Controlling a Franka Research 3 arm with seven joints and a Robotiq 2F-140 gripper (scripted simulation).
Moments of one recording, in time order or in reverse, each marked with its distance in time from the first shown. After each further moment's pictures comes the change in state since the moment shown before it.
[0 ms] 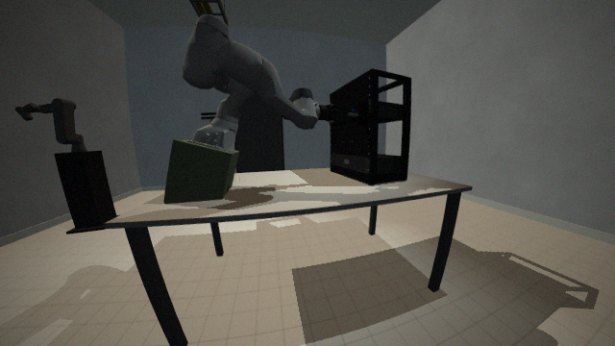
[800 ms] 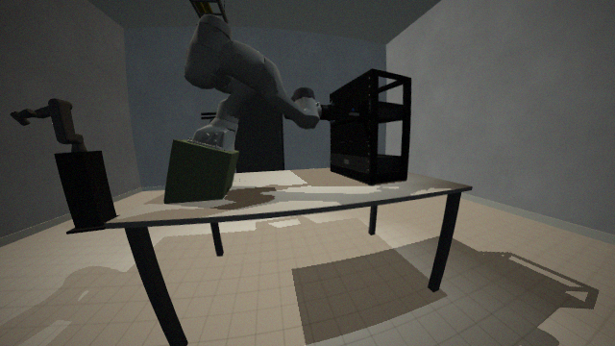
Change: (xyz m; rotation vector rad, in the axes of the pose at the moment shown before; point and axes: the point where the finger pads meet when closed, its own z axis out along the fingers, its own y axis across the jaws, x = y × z) arm -0.002 0.001 0.006 0.001 0.002 0.000
